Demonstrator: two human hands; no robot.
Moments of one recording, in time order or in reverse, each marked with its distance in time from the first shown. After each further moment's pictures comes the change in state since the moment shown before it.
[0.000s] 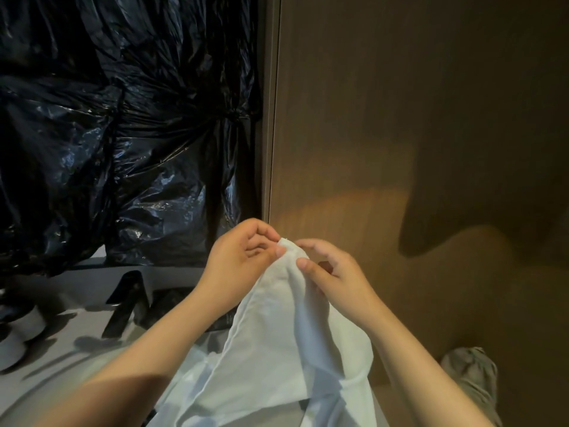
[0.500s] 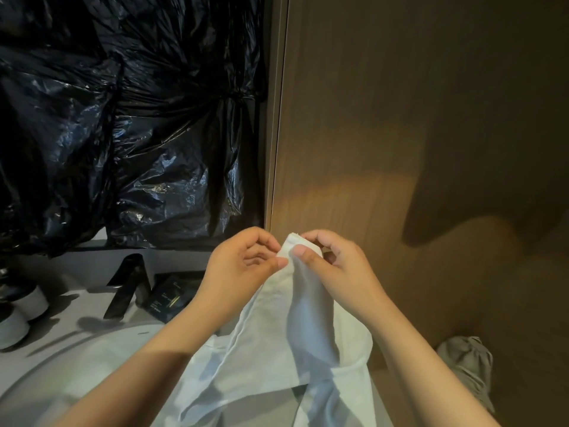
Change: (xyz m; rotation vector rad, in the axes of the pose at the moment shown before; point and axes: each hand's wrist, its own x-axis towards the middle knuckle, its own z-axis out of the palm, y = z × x) left_hand -0.026 -0.015 0.004 0.013 0.014 -0.067; right_hand -0.009 -0.010 0.006 0.015 0.058 -0.040
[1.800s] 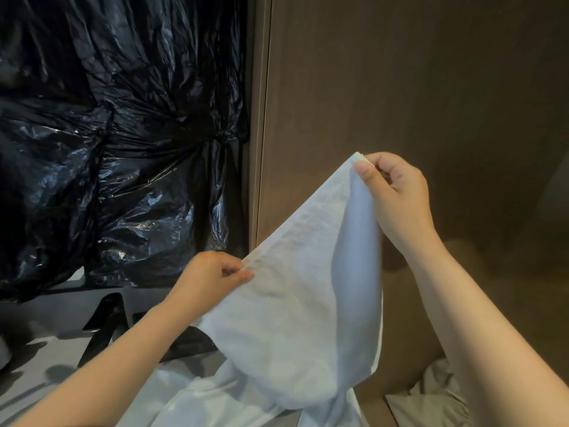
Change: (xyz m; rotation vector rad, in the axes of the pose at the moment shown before) left_hand 0.059 -0.025 -0.033 0.459 -0.187 0.051; right_hand 0.062 -0.071 -0.101 -0.185 0.518 -0.213
